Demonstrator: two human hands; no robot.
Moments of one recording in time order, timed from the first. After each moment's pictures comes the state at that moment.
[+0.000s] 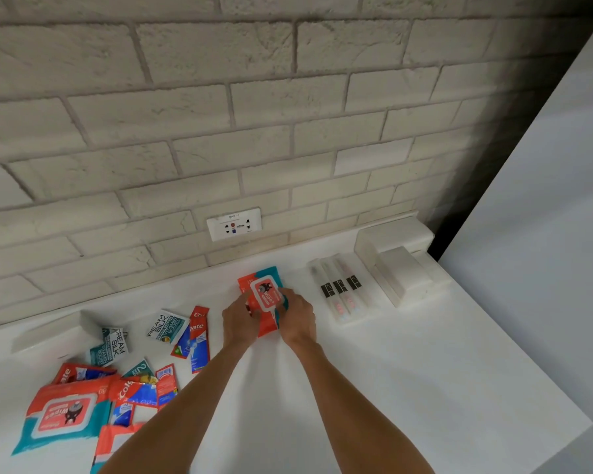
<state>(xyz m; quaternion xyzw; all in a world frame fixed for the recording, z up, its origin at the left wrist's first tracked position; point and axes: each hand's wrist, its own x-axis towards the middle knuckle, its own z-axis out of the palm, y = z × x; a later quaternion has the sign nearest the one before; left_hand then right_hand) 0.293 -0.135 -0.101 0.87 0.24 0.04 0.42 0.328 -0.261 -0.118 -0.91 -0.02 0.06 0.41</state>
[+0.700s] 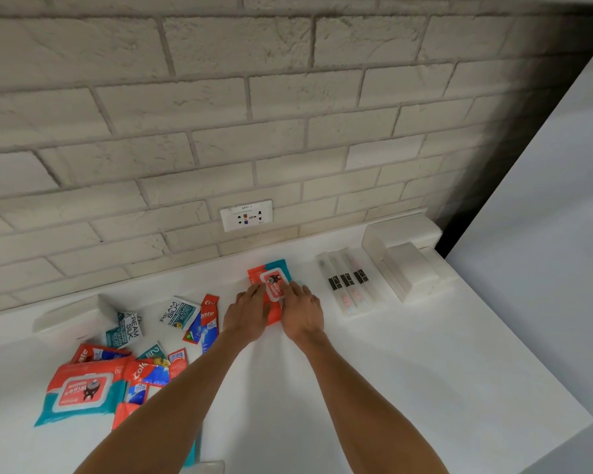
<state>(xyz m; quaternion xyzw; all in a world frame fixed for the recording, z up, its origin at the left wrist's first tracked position) 0.281 -0.116 -0.100 0.98 0.08 -0.05 0.18 0.313 -0.257 -0.113 -0.97 -0.14 0.04 0.21</state>
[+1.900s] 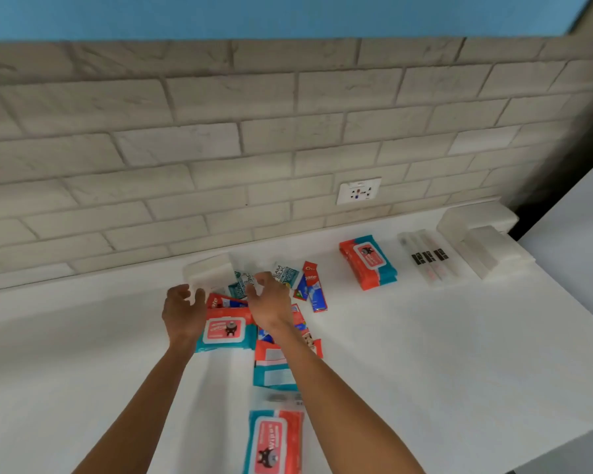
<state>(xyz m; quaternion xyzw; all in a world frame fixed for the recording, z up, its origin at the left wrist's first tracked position) 0.058 0.185 -0.053 0.76 0.42 0.17 0.46 0.126 0.028 -0.035 -0.88 -0.10 0.13 0.44</state>
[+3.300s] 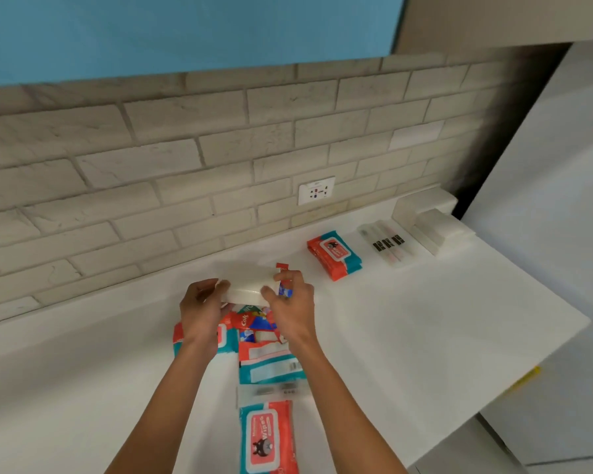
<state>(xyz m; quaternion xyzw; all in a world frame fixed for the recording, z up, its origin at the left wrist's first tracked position) 0.054 0.106 0.006 0.62 0.31 0.14 0.71 0.072 -0.059 0.014 -0.75 0.04 0.03 0.66</state>
